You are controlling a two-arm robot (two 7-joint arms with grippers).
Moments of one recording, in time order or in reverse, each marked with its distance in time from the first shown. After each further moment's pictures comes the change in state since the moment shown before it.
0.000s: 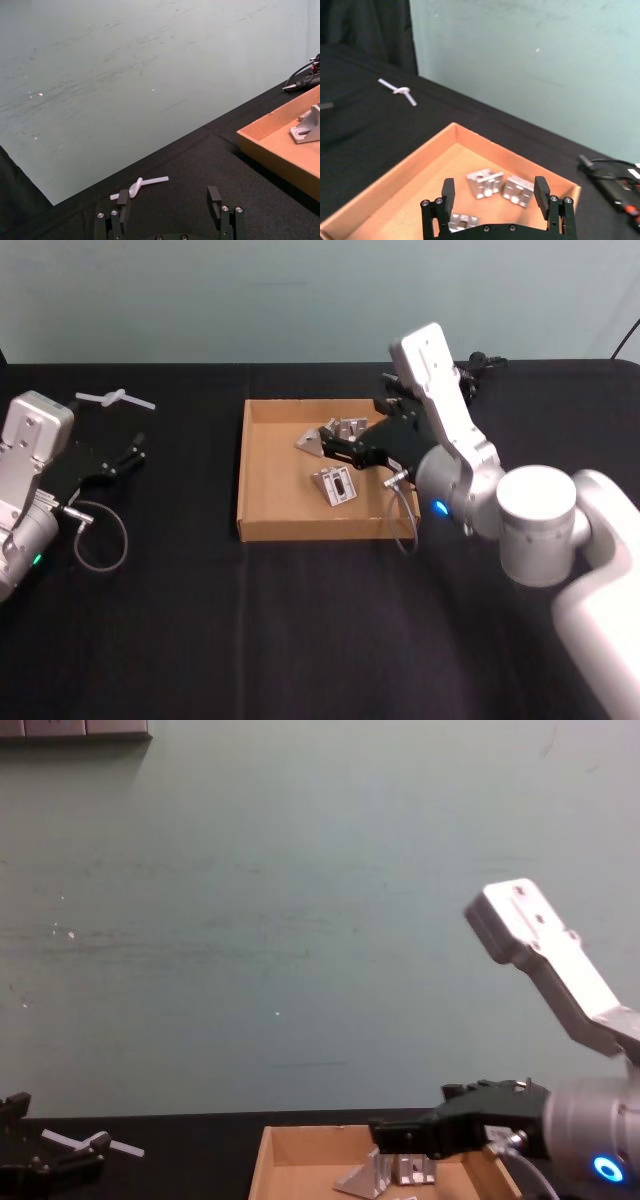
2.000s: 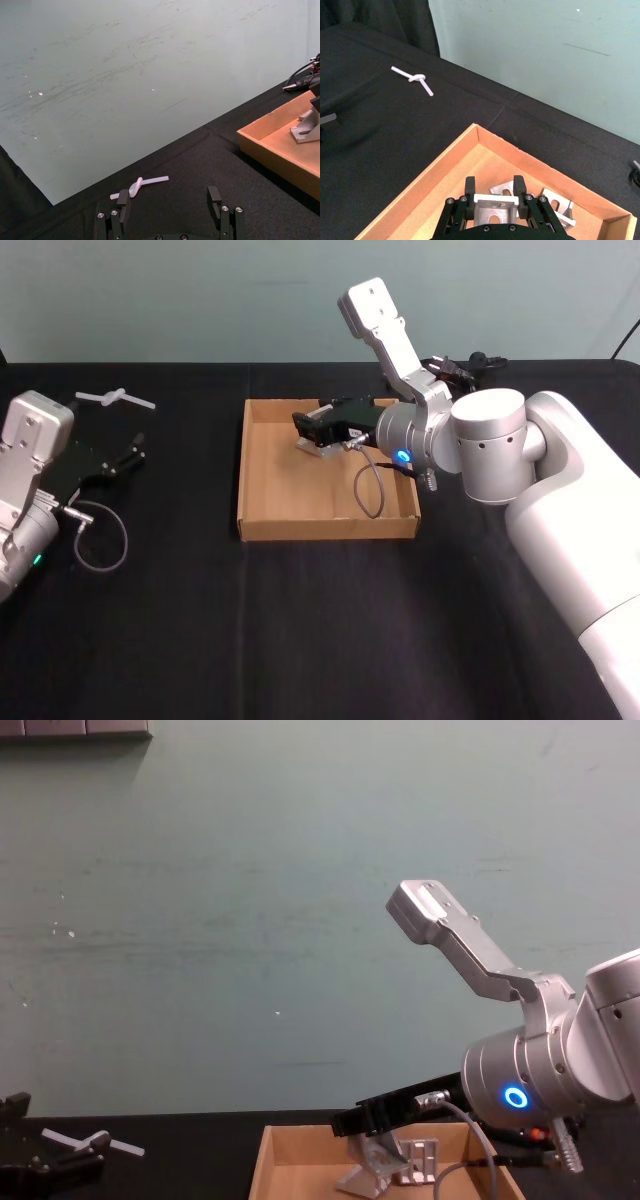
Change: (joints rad) left arm 0.000 0.000 0.000 0.000 0.000 0.000 0.000; right arm 0.239 -0.088 -0.047 0.227 0.050 0.223 0.112
